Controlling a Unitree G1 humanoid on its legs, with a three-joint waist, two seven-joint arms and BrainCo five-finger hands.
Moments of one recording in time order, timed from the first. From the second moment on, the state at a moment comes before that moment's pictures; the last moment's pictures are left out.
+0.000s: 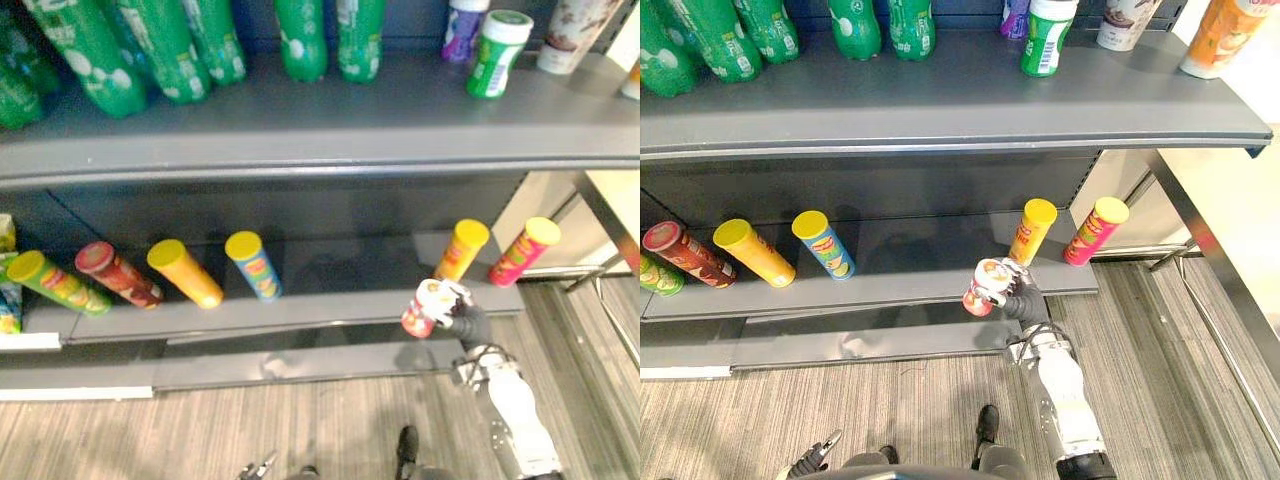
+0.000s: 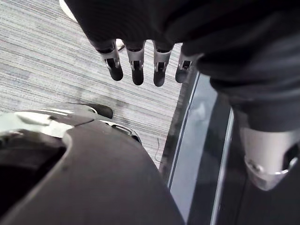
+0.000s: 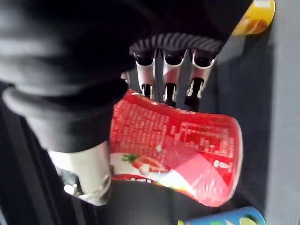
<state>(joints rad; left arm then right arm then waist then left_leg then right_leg) 0.15 0.12 0.15 1.15 -0.22 -0.16 -0.04 0.08 -0.20 0.17 0.02 0.28 -0.20 0.15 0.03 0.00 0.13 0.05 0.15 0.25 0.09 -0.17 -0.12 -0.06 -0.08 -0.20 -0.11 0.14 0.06</state>
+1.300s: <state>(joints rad) 0.15 0.12 0.23 1.18 -0.21 -0.11 0.00 -0.79 -0.37 0.29 -0.09 0.43 -0.18 0.01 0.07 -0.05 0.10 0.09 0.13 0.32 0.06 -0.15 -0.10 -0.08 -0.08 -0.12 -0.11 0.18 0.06</state>
